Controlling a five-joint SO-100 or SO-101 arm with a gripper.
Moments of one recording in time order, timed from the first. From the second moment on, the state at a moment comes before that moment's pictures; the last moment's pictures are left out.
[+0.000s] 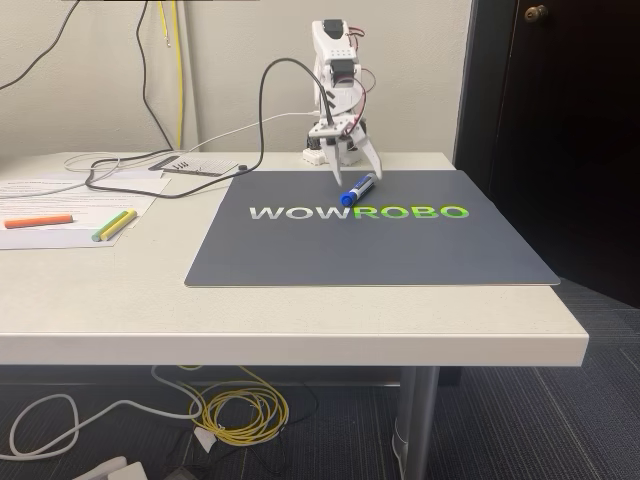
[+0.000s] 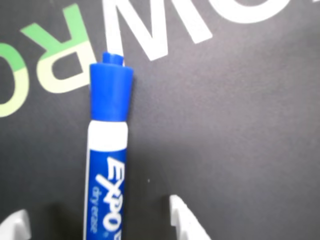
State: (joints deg) arm -17.8 114.4 142.4 40.6 -64.9
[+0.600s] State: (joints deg) arm -18.5 107.1 139.7 33.7 -68.2
